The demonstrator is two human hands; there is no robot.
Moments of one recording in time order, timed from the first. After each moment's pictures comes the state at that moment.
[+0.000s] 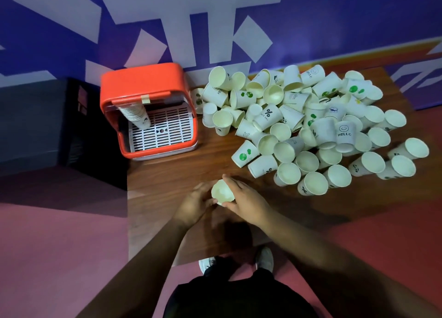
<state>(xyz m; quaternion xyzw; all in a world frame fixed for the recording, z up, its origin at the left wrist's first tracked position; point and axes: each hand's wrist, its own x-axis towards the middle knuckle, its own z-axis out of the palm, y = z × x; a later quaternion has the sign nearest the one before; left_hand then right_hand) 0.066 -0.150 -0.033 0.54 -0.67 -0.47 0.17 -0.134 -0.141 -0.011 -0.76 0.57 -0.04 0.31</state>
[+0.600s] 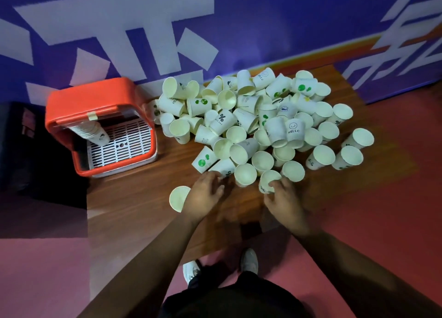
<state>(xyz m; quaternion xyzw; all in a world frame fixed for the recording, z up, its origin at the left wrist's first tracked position) -0.088 -0.162 0.002 0.54 -0.73 -0.37 0.18 -0.327 -0.089 -0.017 -0.60 0.77 -0.13 0.17</state>
